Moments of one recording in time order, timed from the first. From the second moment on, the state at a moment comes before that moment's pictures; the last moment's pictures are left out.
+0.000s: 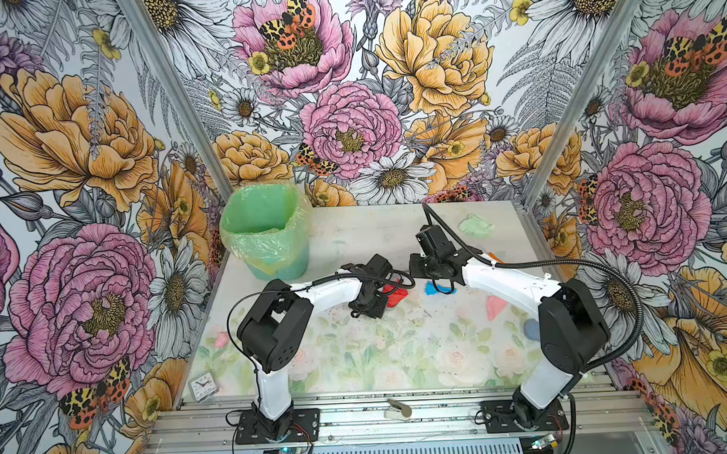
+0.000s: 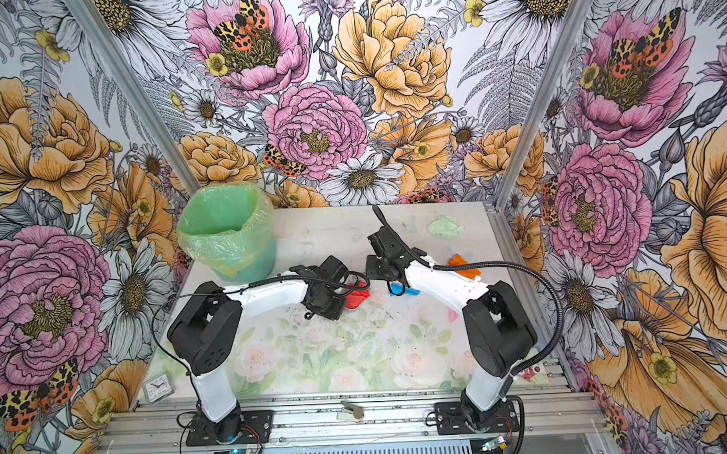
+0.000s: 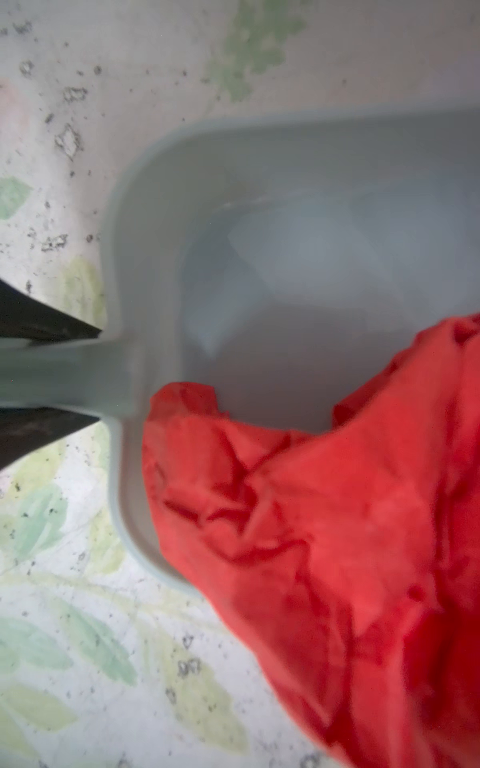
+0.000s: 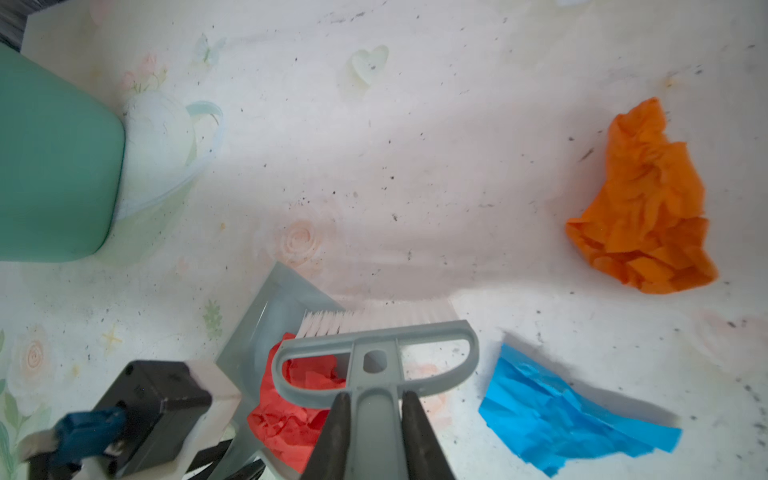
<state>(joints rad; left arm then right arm) -0.70 1.84 1.20 -0.68 0.02 -0.27 0.52 1.68 1.24 -0.47 0.02 0.55</state>
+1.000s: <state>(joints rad) -0.70 1.58 1.23 -0.74 -0.02 -0.27 0.38 1.45 1.25 -0.55 0.07 0.49</state>
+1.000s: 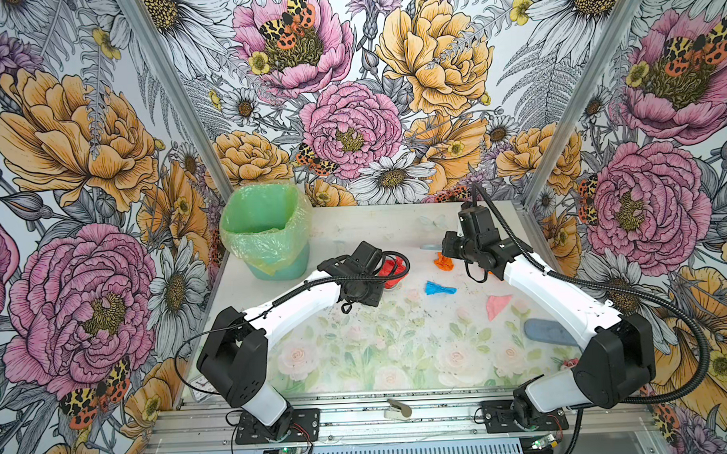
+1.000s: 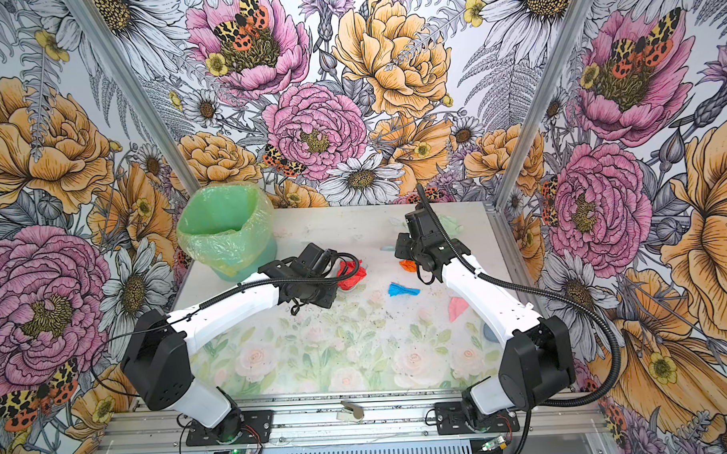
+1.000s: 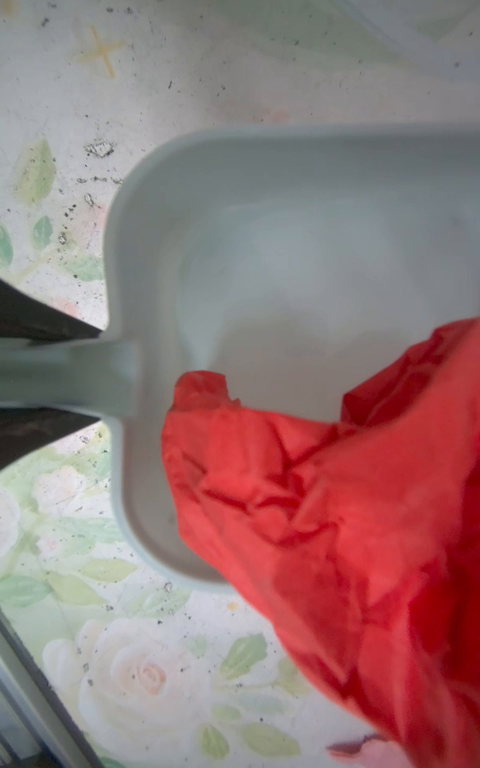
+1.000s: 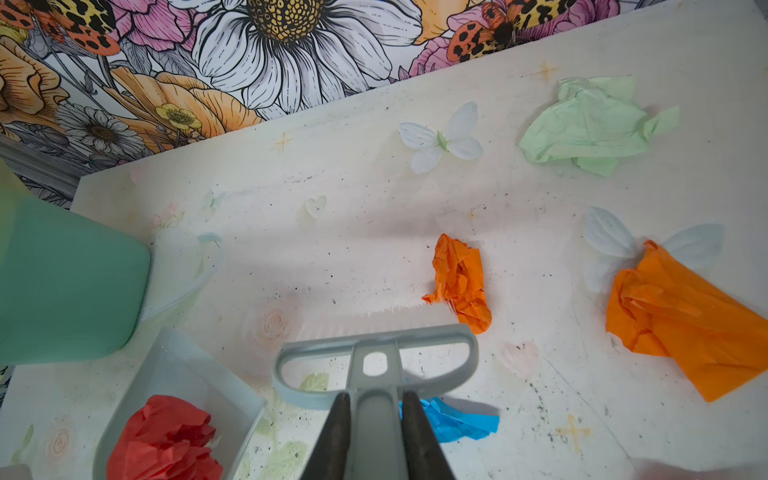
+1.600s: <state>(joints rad) -0.47 1.43 1.46 -0.93 -0.01 -0.18 0.38 1.45 1.25 -0.57 0.08 0.48</state>
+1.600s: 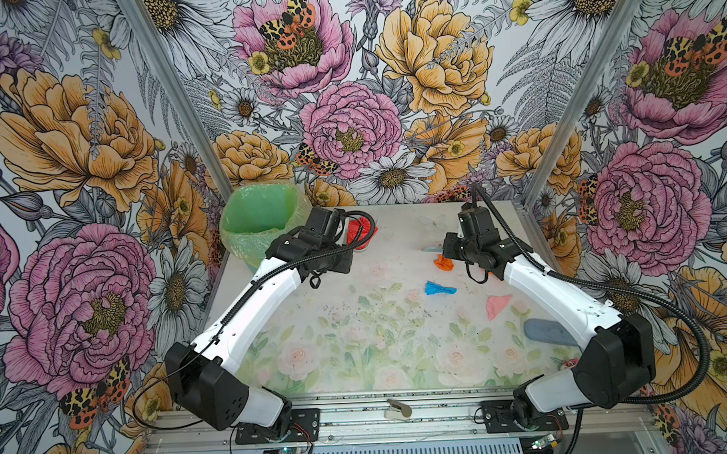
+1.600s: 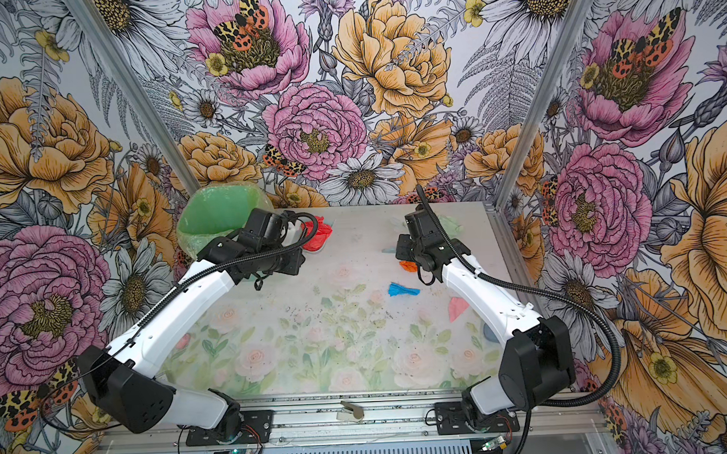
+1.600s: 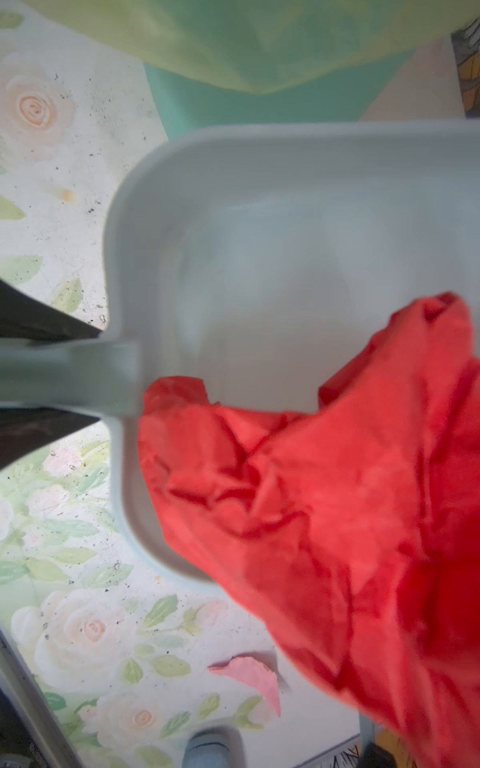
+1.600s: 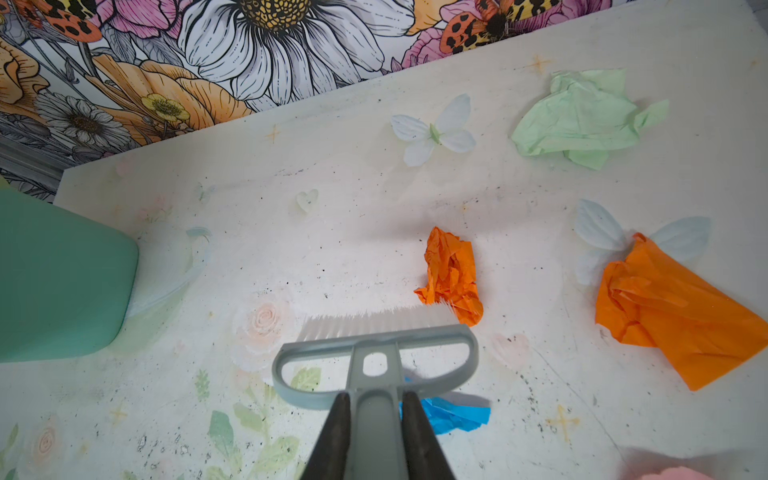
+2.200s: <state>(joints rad) -0.14 1.40 1.60 -0.98 0.26 -0.17 0.38 1.45 1.25 -0.57 0.08 0.48</state>
